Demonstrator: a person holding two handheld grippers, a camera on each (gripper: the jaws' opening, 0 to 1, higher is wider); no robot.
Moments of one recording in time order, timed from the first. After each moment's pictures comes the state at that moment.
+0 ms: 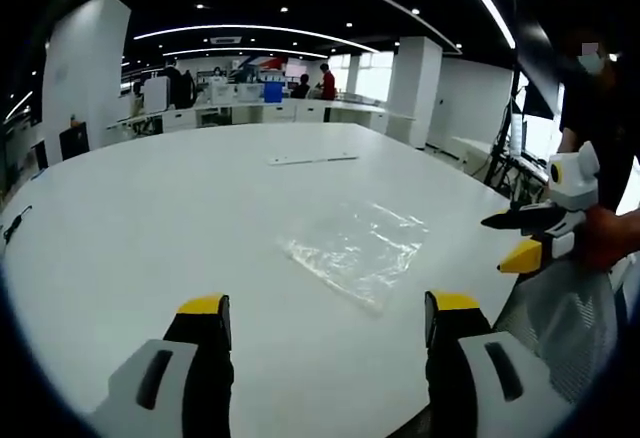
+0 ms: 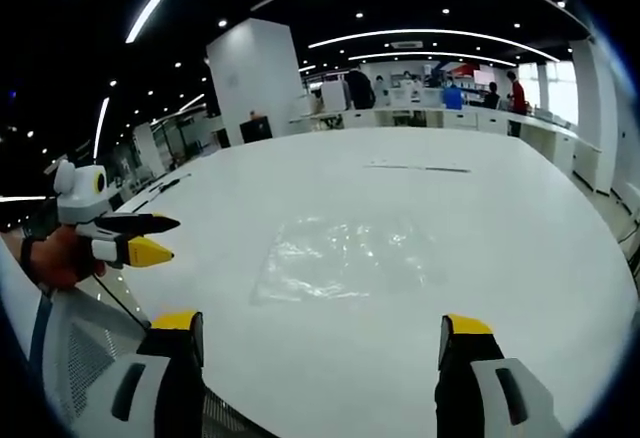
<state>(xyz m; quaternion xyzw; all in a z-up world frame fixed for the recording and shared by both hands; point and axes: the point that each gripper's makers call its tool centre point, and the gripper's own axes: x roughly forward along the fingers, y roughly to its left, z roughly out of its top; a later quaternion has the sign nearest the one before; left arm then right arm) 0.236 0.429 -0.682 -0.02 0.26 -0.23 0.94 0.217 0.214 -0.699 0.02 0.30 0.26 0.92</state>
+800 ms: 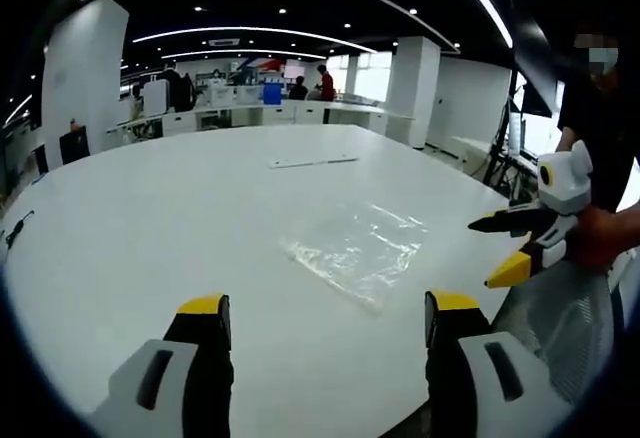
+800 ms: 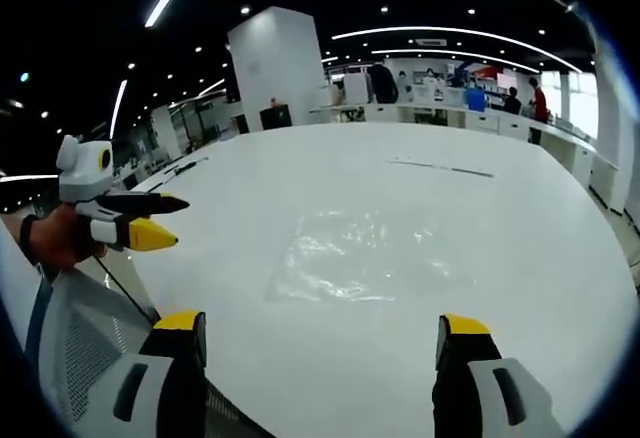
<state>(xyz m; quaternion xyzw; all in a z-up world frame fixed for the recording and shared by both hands) 0.233 0.437 -0.673 -0.01 0.25 -0.23 0.94 0.220 0.245 -0.705 -0.01 0.31 0.30 0.90</state>
